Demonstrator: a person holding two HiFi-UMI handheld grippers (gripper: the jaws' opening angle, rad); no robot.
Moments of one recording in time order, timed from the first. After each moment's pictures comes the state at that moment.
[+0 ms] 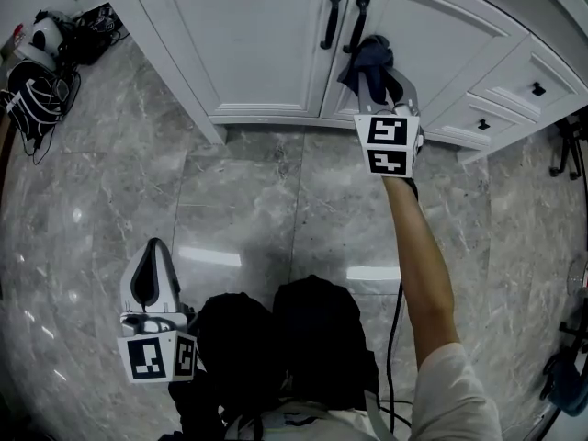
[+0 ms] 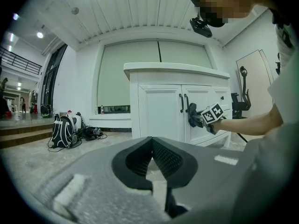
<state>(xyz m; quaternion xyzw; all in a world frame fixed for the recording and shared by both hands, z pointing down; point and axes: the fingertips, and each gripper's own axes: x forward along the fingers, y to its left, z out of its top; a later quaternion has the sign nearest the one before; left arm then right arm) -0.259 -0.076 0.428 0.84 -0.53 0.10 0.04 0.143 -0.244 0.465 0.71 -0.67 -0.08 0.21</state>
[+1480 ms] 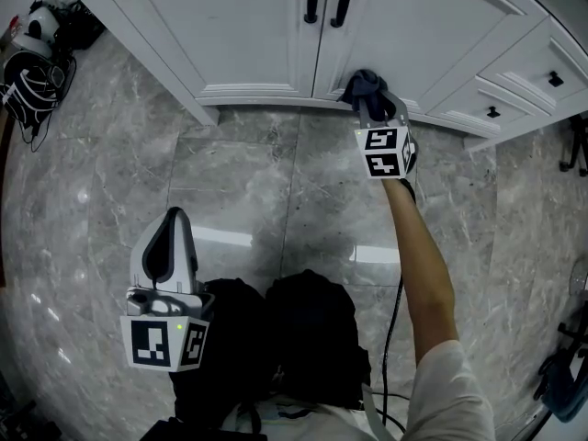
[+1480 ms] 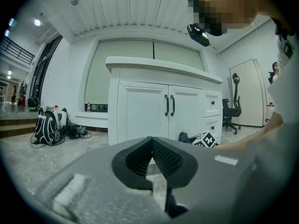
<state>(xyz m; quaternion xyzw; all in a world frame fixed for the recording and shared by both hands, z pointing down) -0.170 -0.086 0.431 0.87 -0.48 0.08 0.05 0.188 -0.221 0.627 0.67 -0.68 0.01 0.28</state>
